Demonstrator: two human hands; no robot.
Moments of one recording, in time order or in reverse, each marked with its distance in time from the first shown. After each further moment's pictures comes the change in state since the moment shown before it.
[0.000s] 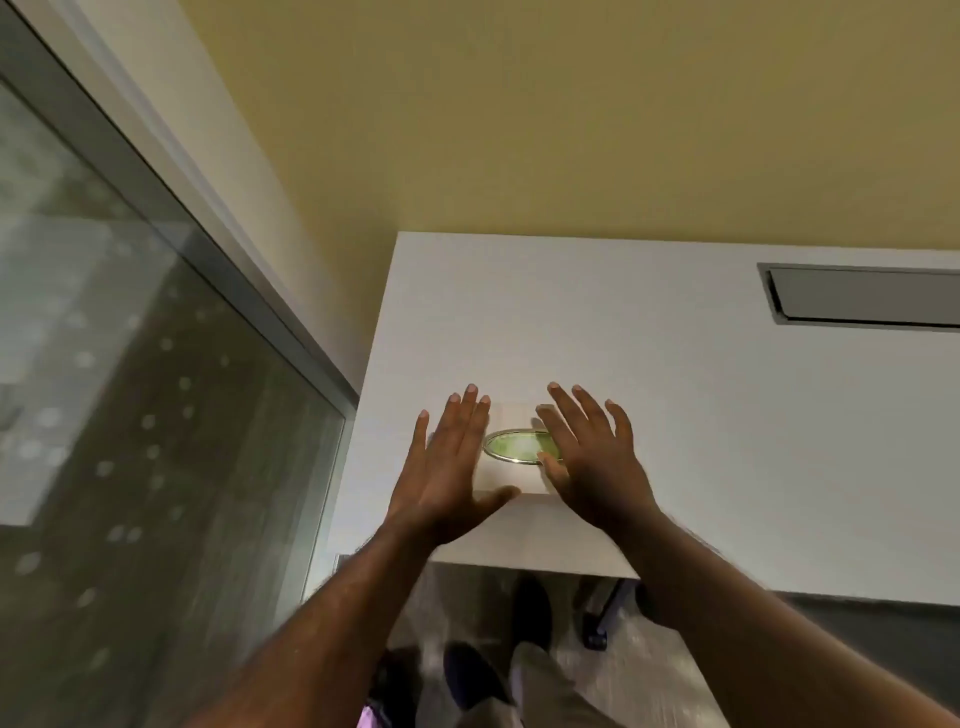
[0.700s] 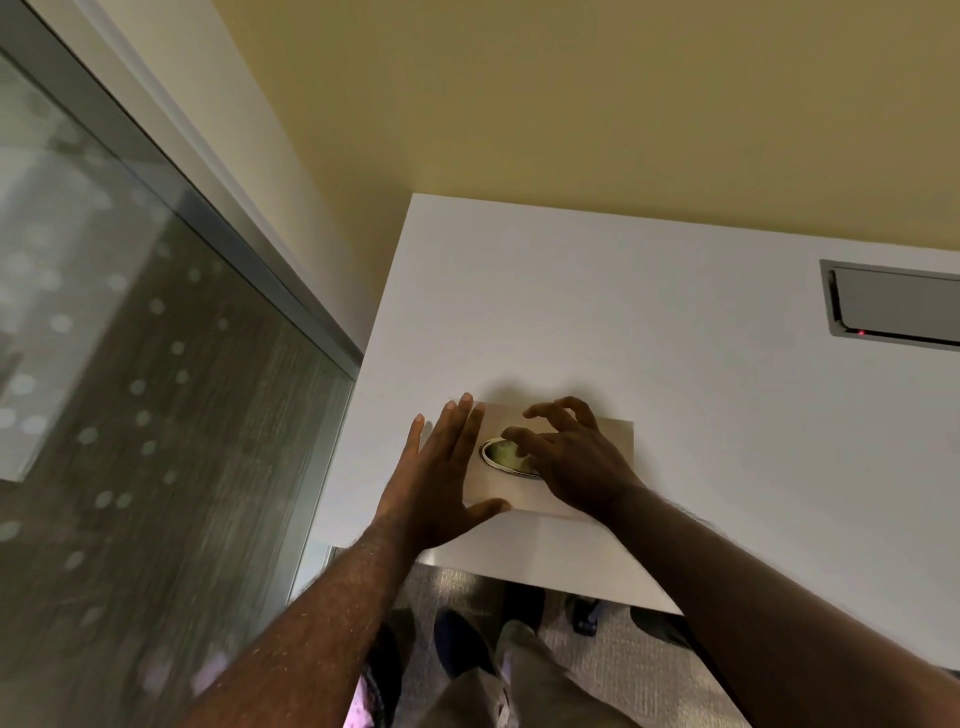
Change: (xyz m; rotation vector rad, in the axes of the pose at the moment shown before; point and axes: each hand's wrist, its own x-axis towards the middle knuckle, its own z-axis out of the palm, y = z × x) left_hand 0.015 -0.016 0.024 0.017 -0.129 -0.011; right_hand 0.048 0.020 0.039 0.128 0.062 -0.412
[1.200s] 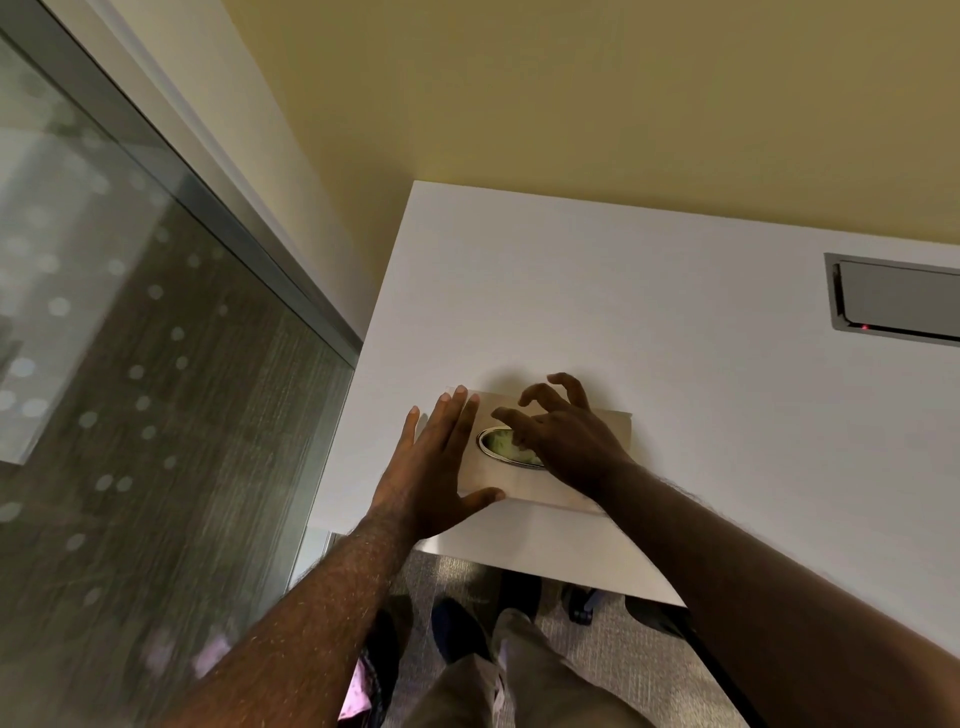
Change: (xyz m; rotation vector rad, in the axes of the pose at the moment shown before) left_hand -0.003 0.001 -0.001 -0.044 0.000 -0.025; right_hand 0.015 0.004 -0.001 -0.016 -0.126 -0.064
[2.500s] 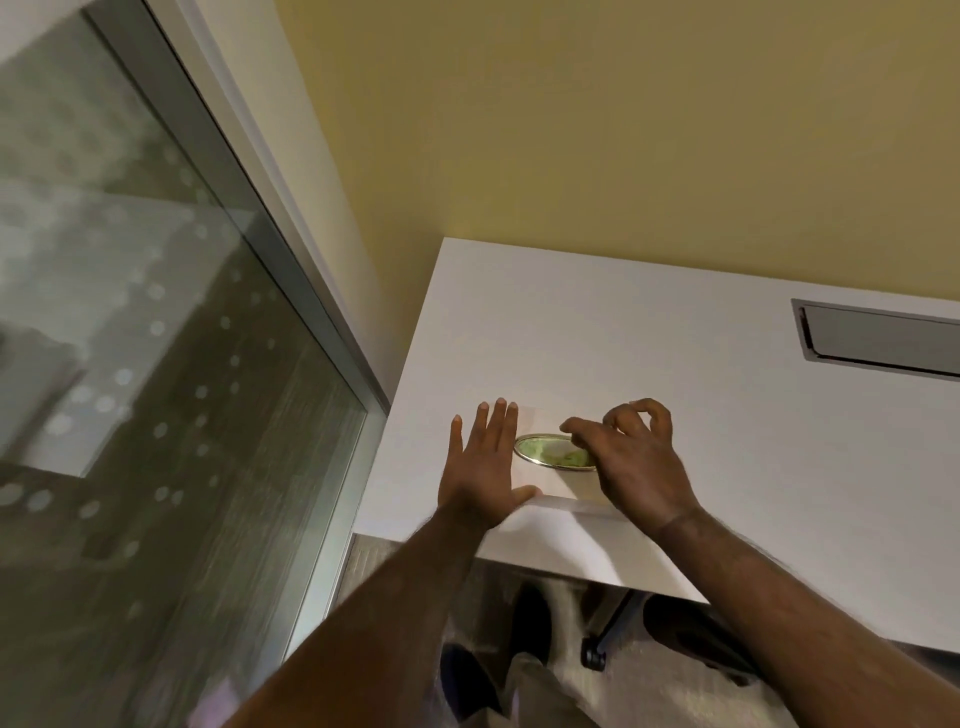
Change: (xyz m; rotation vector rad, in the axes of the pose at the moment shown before) left_hand -0.008 0.020 -0.008 0.217 -0.002 -0.088; right_hand -0.045 -0.062 -0.080 -0.083 0.248 0.376
